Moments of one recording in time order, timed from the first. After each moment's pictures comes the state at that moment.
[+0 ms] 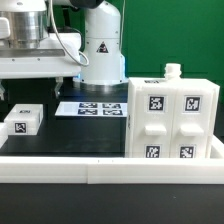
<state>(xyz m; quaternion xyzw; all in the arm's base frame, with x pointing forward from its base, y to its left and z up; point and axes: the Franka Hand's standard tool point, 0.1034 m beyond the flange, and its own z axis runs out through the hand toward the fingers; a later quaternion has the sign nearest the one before) 0.422 -0.170 0.049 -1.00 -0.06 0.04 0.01</state>
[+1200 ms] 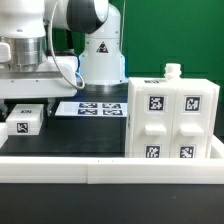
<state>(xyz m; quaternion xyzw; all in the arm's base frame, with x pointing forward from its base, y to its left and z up) 0.410 -0.179 0.013 -1.00 -0.07 0.05 0.00</state>
